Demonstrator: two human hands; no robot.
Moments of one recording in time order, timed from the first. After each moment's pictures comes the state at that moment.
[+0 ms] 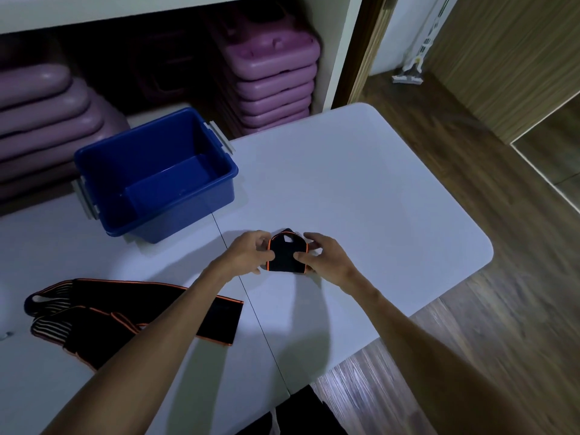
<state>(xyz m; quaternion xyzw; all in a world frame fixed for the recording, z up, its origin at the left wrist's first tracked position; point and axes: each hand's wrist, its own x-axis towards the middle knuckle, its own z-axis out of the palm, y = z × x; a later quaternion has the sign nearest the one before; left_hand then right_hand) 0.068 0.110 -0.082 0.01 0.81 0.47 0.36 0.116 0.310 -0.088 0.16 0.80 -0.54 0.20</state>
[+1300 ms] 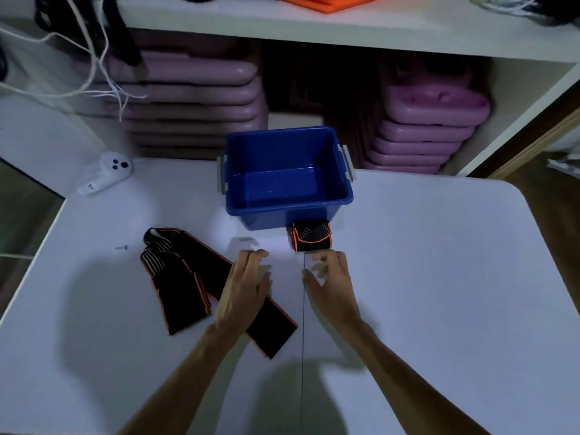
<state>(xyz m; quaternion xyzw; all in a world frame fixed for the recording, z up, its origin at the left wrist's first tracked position) 0.148 0.015 -0.101 -0.09 0.93 0.34 -0.11 0.083 0.193 -0.096 -0.09 0.86 -0.48 0.14</state>
